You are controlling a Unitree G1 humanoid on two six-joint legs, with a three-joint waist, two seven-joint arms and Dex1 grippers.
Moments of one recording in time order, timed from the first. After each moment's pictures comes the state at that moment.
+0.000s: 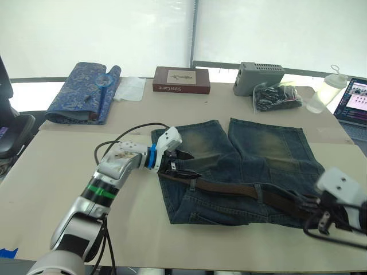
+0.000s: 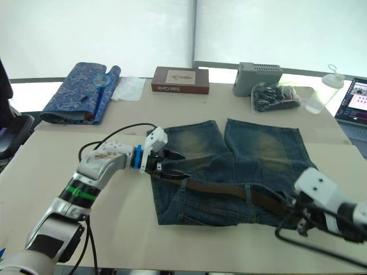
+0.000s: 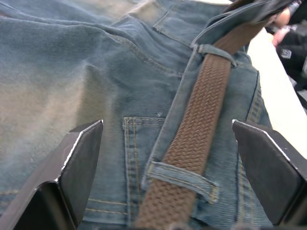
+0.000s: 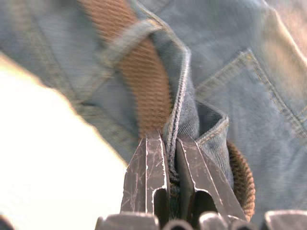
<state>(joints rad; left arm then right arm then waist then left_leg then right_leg) -0.79 0.46 -0.33 0.25 -0.37 0.62 -1.20 0.42 -0.99 -0.70 -0.83 0.36 1.00 1.06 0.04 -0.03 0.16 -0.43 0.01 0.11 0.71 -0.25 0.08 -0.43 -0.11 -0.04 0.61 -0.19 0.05</state>
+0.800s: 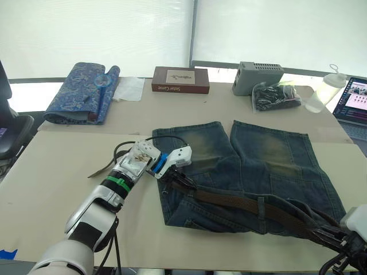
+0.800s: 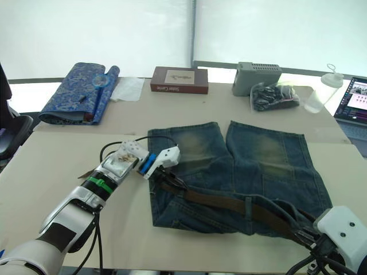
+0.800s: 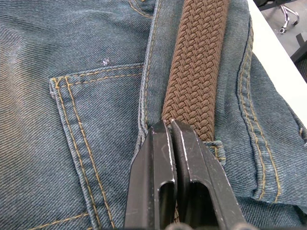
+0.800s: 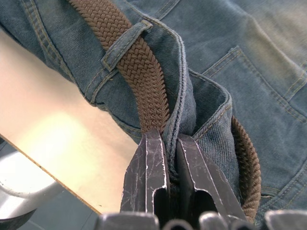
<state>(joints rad) -0.88 0.39 -0.47 0.54 -0.13 0.33 -1.51 0.75 -0.66 -0.98 -1.02 0.43 0.82 1.02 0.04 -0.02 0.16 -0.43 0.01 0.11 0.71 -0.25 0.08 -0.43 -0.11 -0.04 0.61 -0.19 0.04</state>
